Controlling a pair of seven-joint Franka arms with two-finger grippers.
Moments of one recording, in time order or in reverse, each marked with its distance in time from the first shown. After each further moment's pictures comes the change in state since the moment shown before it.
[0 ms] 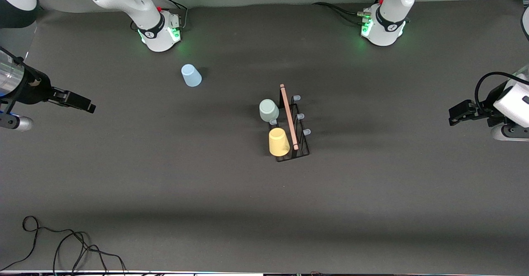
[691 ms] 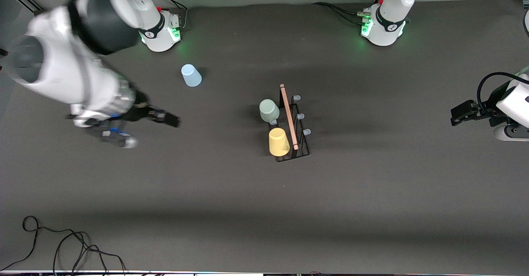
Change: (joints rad) left arm 0.001 0.000 0.009 0.000 0.000 0.001 0.000; right arm 0.005 0.125 0.191 0.000 0.176 0.137 0.268
